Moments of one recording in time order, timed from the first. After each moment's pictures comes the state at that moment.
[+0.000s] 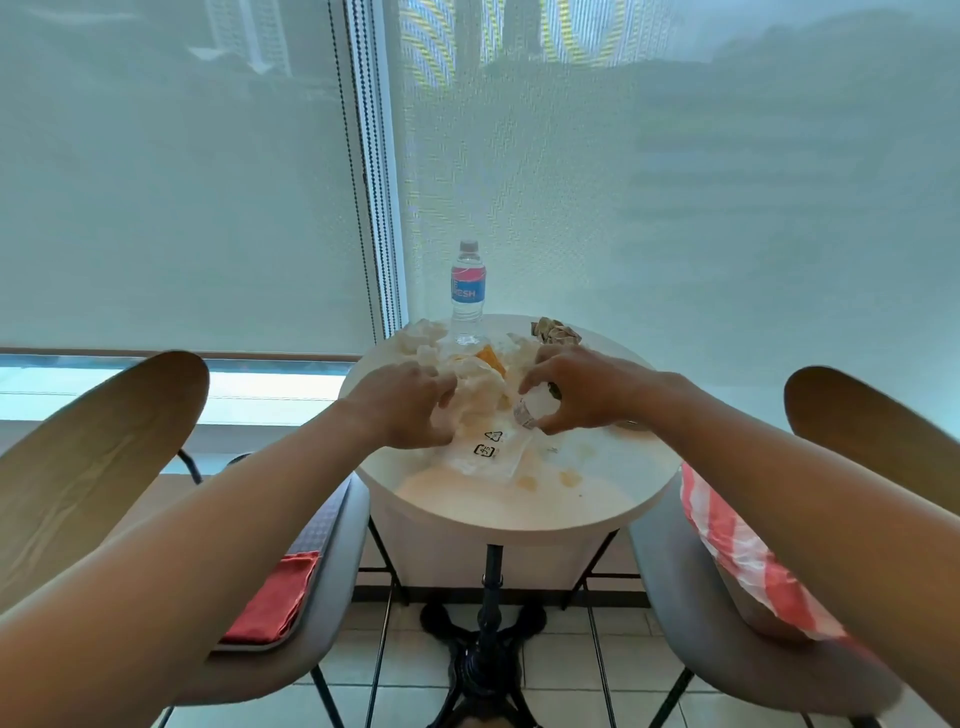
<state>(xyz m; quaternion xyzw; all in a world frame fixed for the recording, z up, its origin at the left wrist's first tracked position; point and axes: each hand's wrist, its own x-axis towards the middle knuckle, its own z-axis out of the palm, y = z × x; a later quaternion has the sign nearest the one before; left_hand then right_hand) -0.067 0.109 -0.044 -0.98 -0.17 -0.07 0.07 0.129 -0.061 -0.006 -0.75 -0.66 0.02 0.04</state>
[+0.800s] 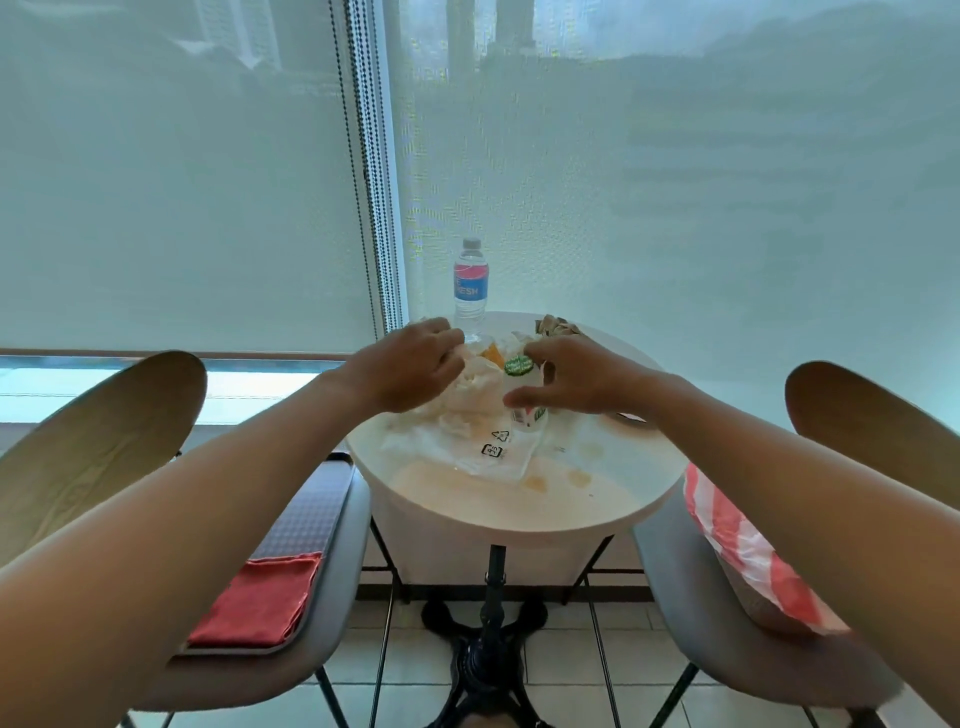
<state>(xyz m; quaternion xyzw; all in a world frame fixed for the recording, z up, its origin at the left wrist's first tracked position) -0.066 0.114 -0.007 -0.97 -0.10 -0.20 -0.04 0.120 -0.048 -0.005 -0.73 -0.65 0.07 0.19</state>
